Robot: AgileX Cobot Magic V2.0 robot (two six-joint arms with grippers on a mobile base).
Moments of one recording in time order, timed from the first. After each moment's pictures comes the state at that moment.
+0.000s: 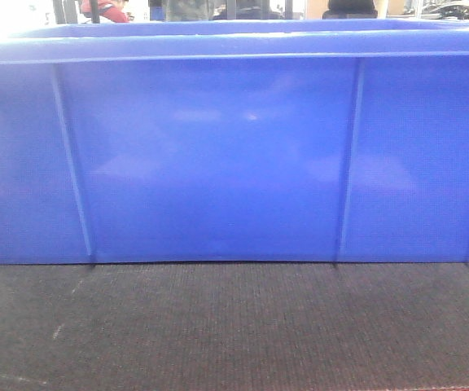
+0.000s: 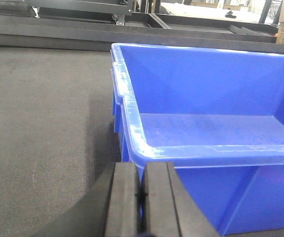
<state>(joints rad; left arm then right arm) -0.26 0.22 -0.47 0.27 0.51 -0.35 0.28 0.00 -0.42 -0.02 0.52 0.02</state>
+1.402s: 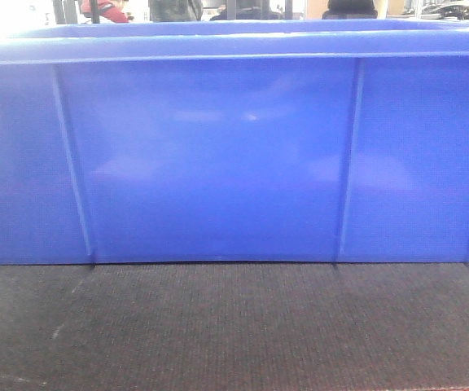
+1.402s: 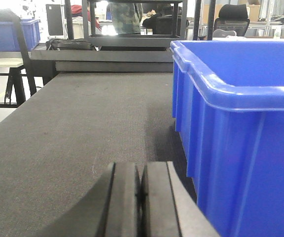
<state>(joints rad) 0.05 0.00 0.00 -0.03 0.09 0.05 0.28 0.00 -0.42 -0.02 0.51 0.02</state>
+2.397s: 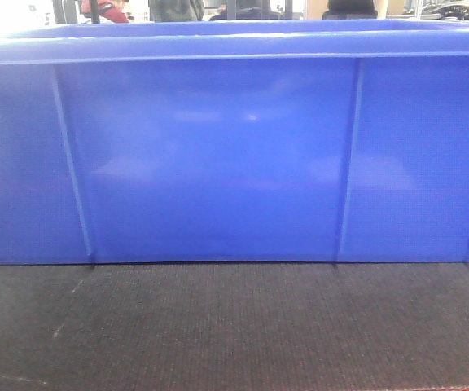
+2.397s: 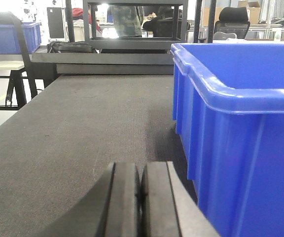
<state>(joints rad) 0.05 0.00 0.00 -0.03 0.08 0.05 0.28 0.00 -0.41 -0.02 0.50 0.01</state>
